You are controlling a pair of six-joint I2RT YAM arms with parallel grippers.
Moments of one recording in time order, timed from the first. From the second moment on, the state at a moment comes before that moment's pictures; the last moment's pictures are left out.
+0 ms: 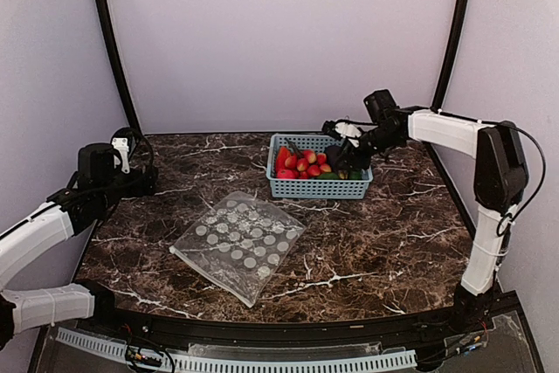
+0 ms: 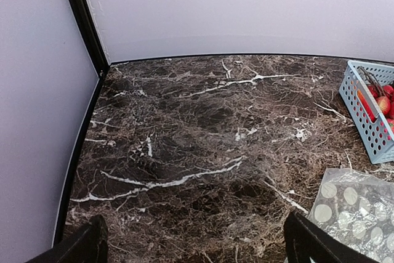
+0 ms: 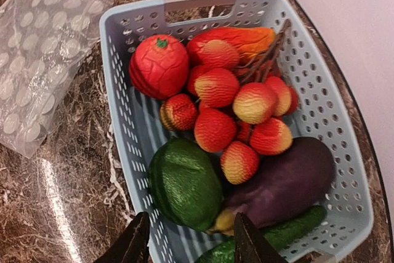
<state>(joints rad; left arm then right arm) -0.26 0.91 0.61 -0.16 -0.25 -0.10 0.37 1.88 1.53 -0.57 -0.48 -0.73</state>
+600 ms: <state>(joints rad) -0.26 0.85 0.60 -0.15 -0.17 -0.04 0.47 2.01 1.56 -0.74 -0.36 -0.81</state>
